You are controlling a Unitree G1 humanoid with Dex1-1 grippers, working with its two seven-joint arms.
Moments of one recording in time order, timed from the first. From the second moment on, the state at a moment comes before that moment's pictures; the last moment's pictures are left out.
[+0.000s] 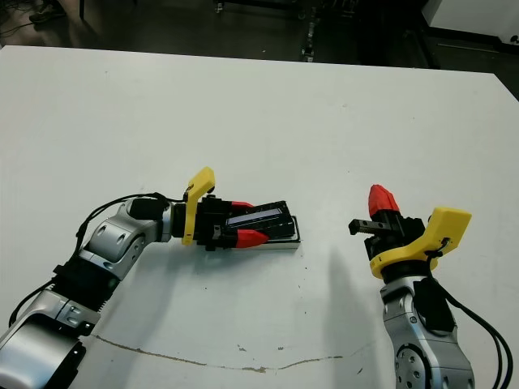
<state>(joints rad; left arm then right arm) -0.57 0.25 -0.33 0.39 -0.27 0.36 -1.07 0.11 -0.13 -0.20 -0.51 0.44 0.40 0.06</state>
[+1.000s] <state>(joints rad) -0.63 0.19 -0.35 0.59 -0.26 0.18 -1.14 0.10 -0.14 -0.20 -0.51 0.44 0.41 0.05</state>
